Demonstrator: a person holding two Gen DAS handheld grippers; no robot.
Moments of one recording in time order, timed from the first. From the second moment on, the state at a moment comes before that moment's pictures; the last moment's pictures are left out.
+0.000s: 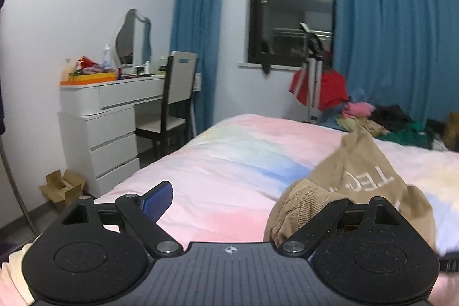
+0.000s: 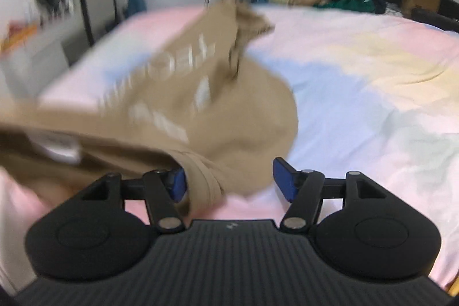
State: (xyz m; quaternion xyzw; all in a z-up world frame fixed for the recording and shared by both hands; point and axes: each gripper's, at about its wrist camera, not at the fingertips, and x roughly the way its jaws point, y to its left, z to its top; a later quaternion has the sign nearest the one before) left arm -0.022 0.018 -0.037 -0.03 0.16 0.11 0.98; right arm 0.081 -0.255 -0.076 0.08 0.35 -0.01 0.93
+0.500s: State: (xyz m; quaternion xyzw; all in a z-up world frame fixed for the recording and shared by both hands) left arm -0.038 -0.001 0.027 -0.01 0.01 0.09 1.00; right arm 0.028 -0.269 0.035 0.12 0.08 -0.13 0.98
